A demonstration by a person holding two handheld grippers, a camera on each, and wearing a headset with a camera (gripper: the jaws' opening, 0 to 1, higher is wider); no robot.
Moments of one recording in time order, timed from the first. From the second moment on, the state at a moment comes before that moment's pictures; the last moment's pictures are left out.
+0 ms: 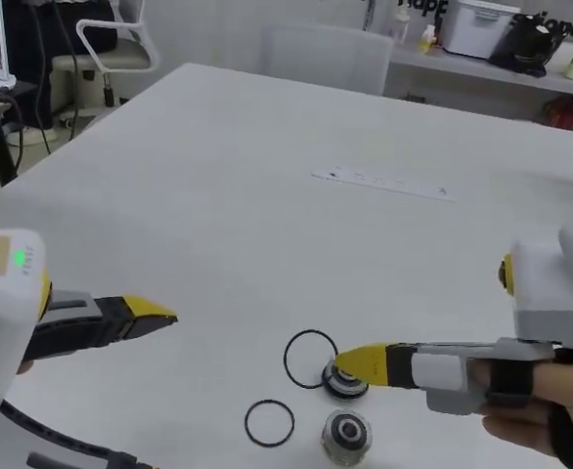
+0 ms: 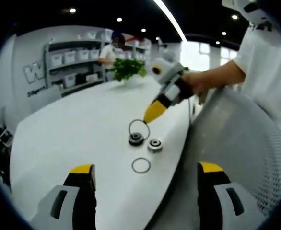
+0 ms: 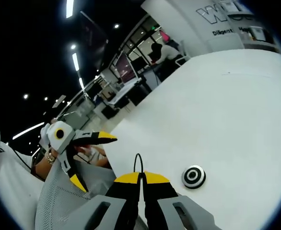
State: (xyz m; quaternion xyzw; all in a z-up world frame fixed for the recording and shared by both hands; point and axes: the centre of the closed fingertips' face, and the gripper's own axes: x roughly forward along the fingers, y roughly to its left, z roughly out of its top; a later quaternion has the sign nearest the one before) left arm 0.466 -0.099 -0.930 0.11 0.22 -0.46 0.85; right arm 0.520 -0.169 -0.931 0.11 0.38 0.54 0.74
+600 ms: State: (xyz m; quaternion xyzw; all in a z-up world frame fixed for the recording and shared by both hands) left arm 0.468 -0.098 -0.930 0.10 0.22 -0.46 0.85; right arm 0.513 -0.153 -0.976 0.07 0.42 0.52 0.73
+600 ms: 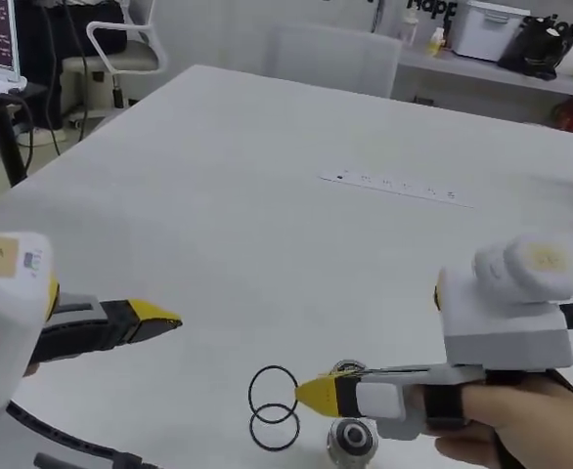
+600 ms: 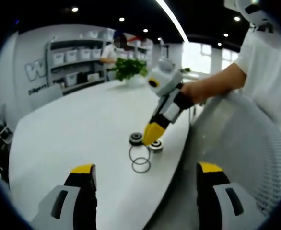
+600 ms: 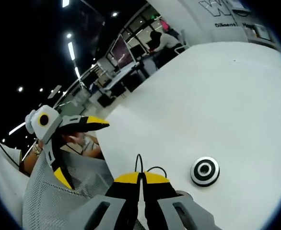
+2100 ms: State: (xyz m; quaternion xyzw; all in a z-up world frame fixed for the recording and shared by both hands) left arm 0.468 -0.094 -0.932 0.09 0.23 -0.45 0.86; right arm 0.512 -0.160 -1.006 0.02 0.45 0.51 0.73
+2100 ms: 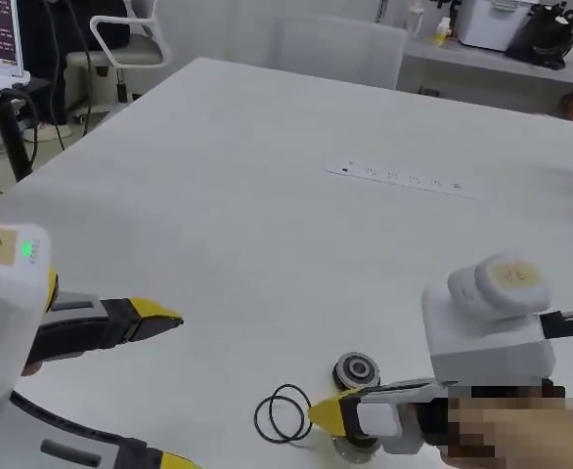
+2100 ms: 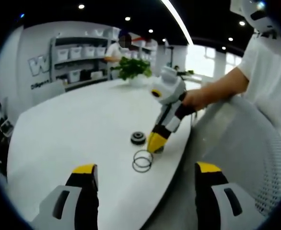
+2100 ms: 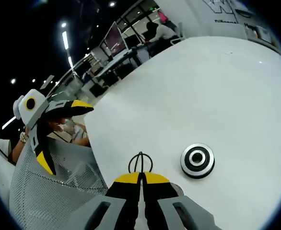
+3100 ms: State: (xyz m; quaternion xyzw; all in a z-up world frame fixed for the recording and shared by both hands) left arm 0.468 -0.093 -0.935 0.08 0.24 -0.45 0.86; right arm 0.533 -0.168 -0.988 0.05 0.41 0.49 0.76
